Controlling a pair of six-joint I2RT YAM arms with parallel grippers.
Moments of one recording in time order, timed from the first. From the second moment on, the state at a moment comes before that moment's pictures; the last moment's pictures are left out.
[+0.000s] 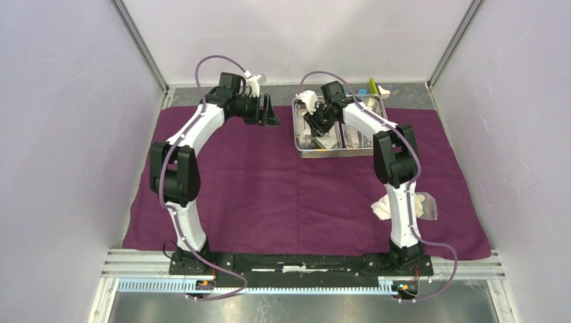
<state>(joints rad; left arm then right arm) -0.24 1.90 1.59 -0.53 0.62 -0.11 0.38 2.25 1.82 -0.56 -0.33 -0.51</state>
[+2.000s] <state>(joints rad) -0.35 2.22 1.77 -0.07 0.90 -0.79 0.36 1.94 1.55 -0.28 -0.52 -0.27</state>
